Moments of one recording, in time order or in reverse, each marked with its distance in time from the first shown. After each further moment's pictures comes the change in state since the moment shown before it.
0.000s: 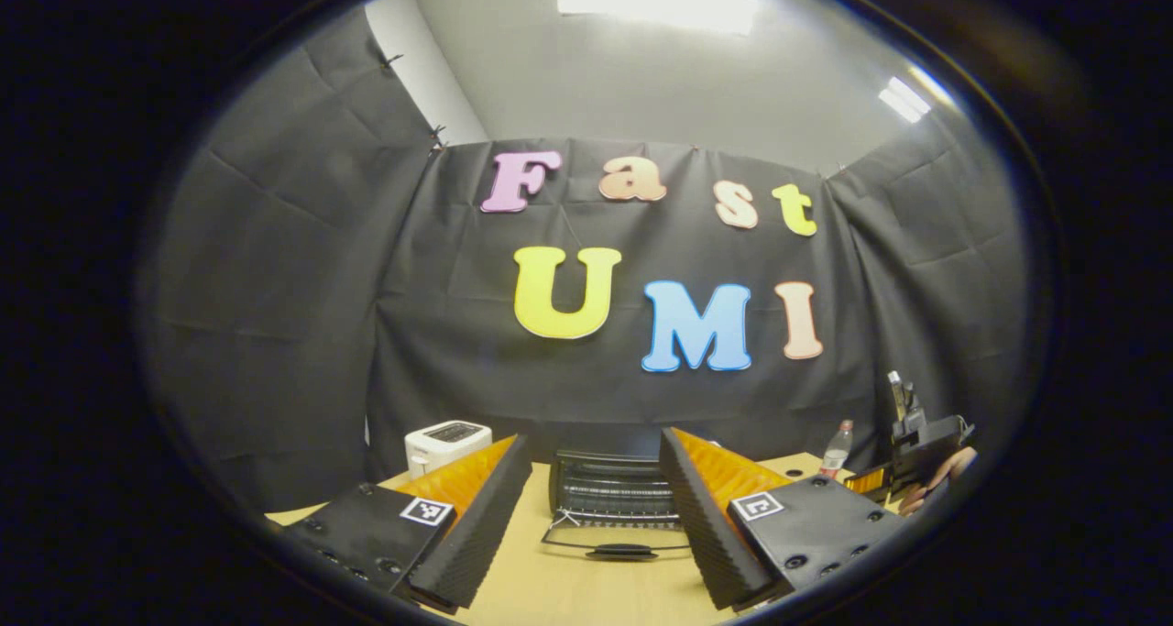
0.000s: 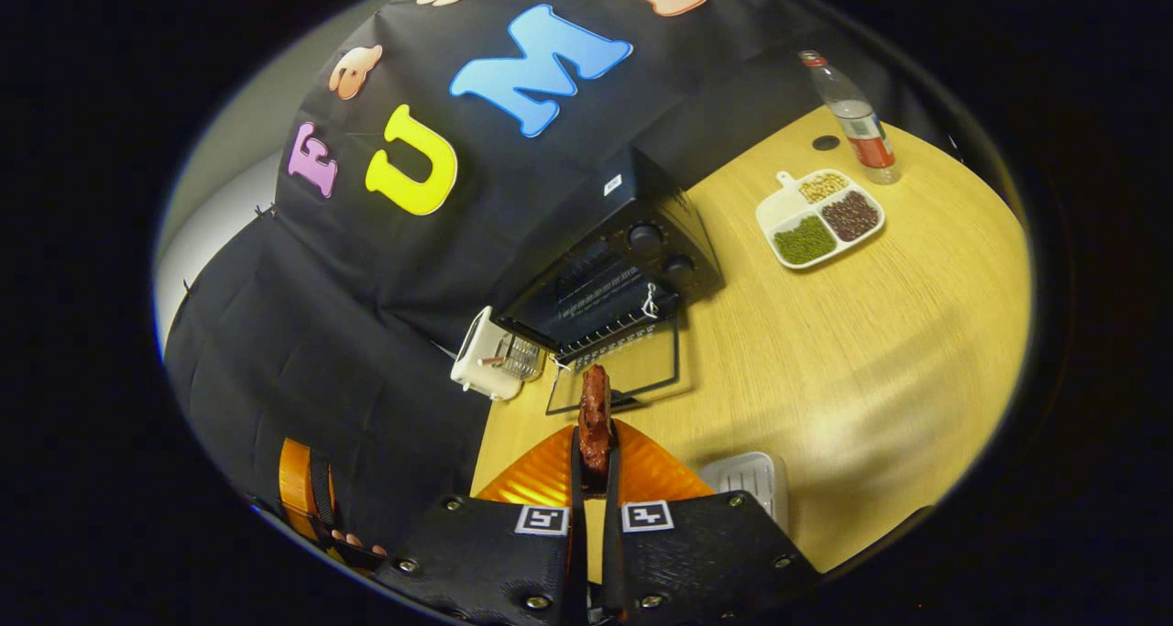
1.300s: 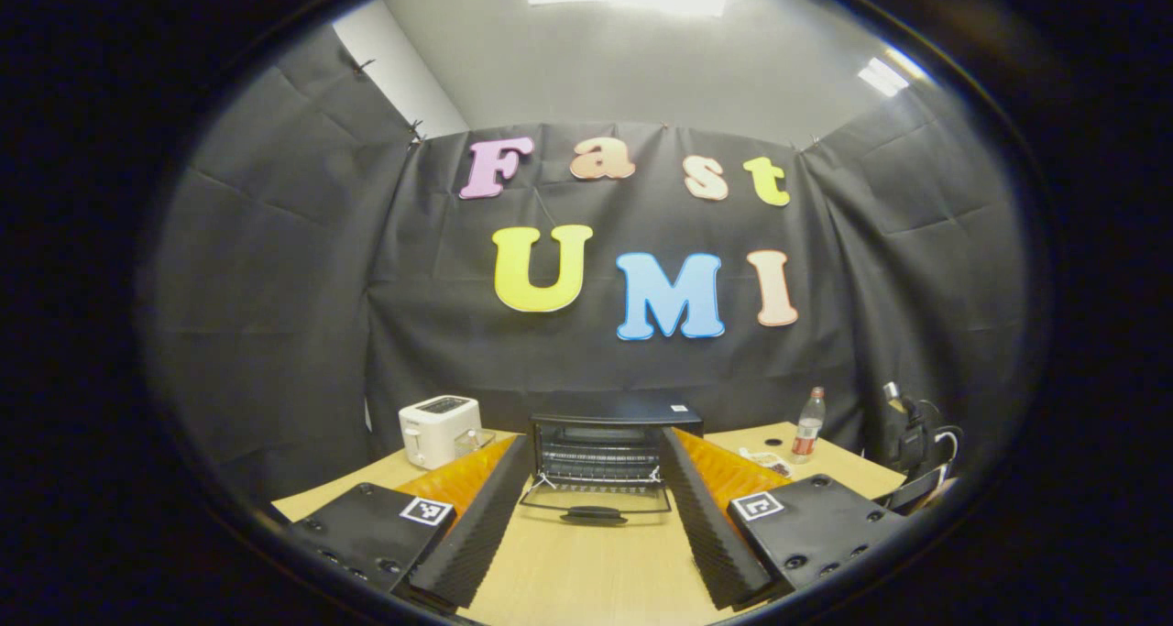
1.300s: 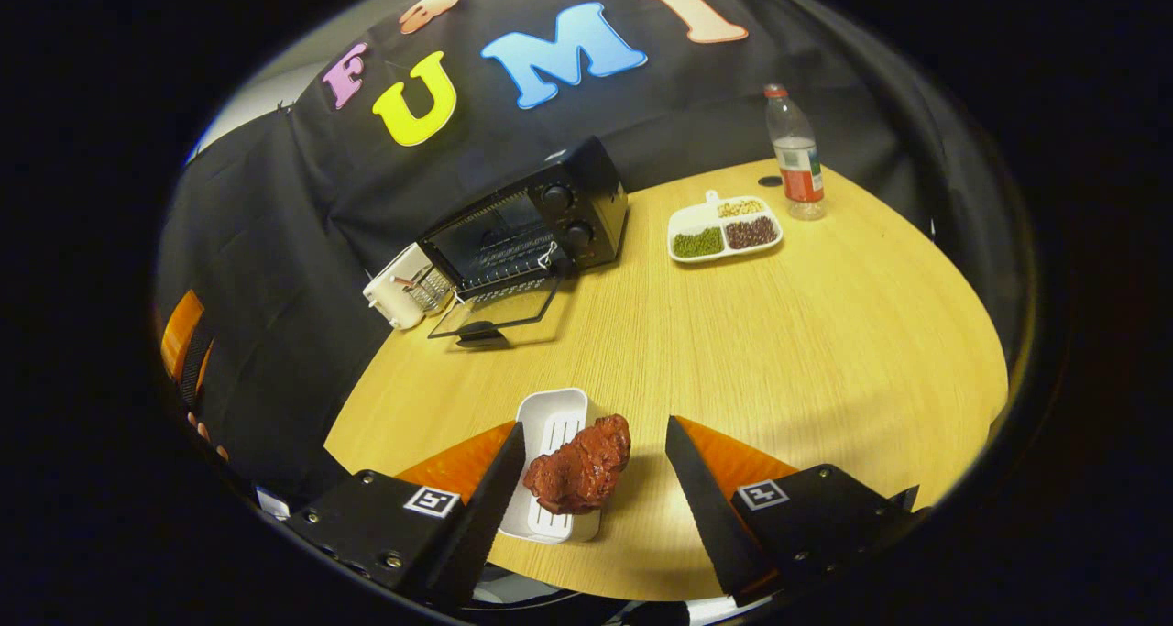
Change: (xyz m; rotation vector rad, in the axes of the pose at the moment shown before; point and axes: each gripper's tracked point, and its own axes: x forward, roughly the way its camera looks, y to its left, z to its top) left arm -0.075 -0.077 -0.015 0.060 0.078 -0.024; right arm -0.073 -0.148 -0.070 -0.284 0.057 -0.211
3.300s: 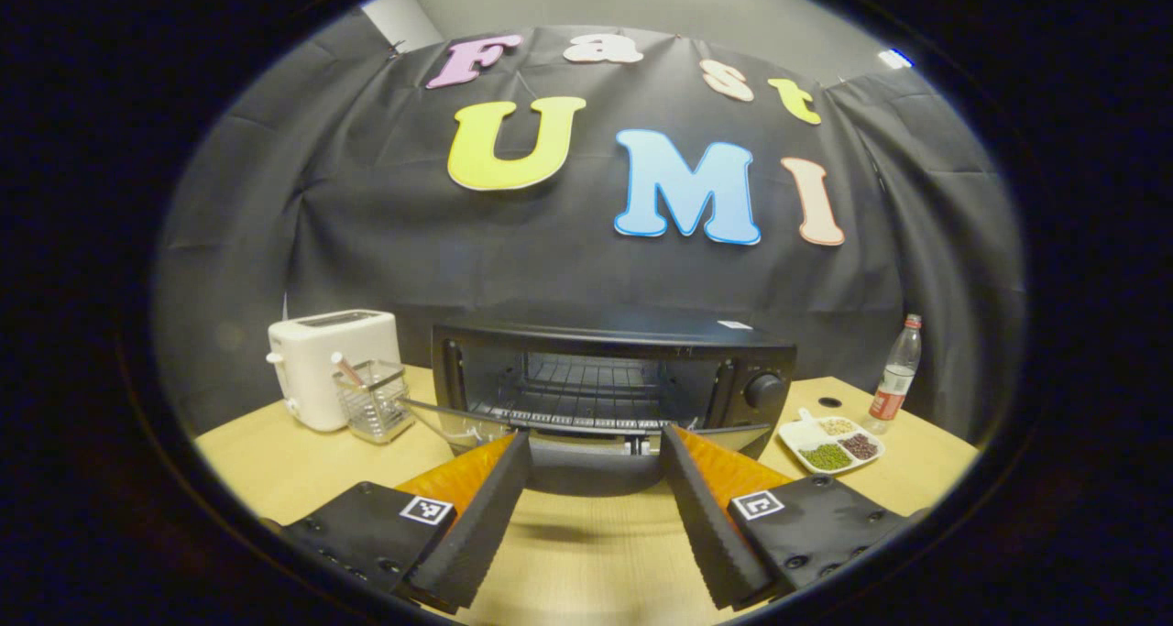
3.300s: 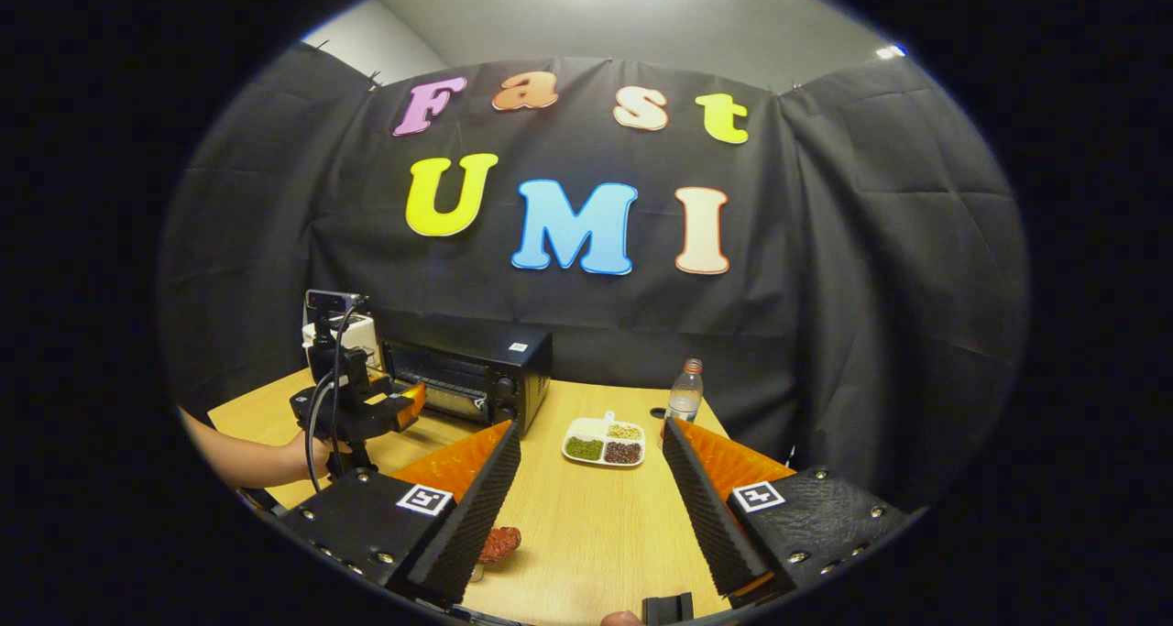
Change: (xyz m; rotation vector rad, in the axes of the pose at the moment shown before) left arm 0.280 -0.014 -0.225 -0.072 0.198 -0.047; right arm -0.162 0.037 0.148 -0.478 -0.559 -0.338
